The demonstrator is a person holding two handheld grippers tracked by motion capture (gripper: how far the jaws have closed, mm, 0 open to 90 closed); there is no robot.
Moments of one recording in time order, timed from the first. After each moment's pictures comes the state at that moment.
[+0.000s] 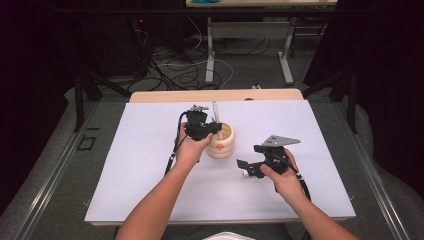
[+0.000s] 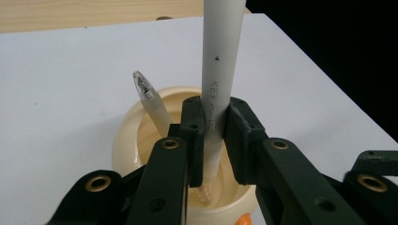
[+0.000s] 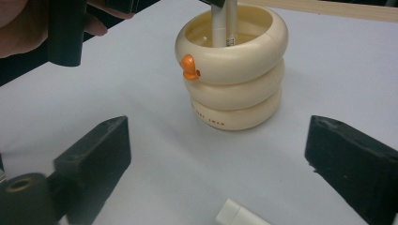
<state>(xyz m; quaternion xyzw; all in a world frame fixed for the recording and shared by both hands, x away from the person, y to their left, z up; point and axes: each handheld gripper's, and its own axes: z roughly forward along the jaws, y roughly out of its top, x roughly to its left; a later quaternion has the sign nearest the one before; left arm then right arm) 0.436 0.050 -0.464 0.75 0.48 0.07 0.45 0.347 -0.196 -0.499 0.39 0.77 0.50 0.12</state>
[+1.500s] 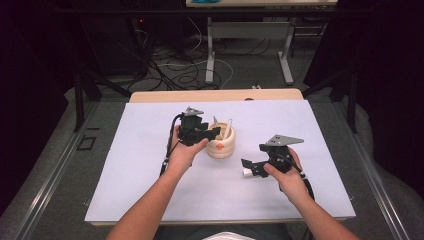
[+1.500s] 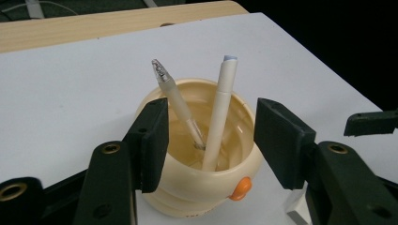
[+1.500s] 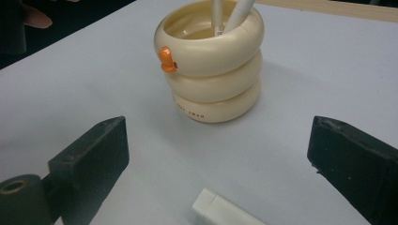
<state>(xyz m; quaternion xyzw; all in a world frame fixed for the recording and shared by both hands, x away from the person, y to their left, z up) 0.412 0.069 -0.453 0.76 0.44 0.11 0.46 0.350 -0.208 -0.501 0.40 0.77 0.49 0.13</state>
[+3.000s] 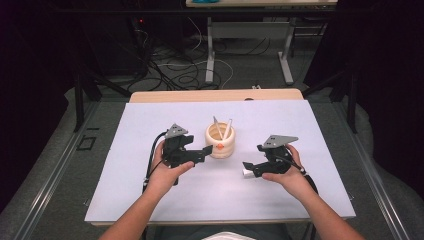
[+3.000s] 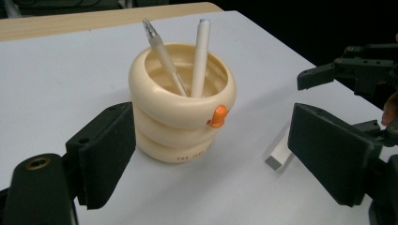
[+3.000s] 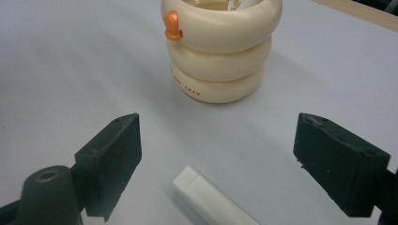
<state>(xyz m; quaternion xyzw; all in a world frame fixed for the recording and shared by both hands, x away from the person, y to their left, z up) 0.359 0.109 -0.467 0.76 0.41 0.10 0.49 0.355 -0.207 -0.500 0.32 0.83 0.44 0.15</state>
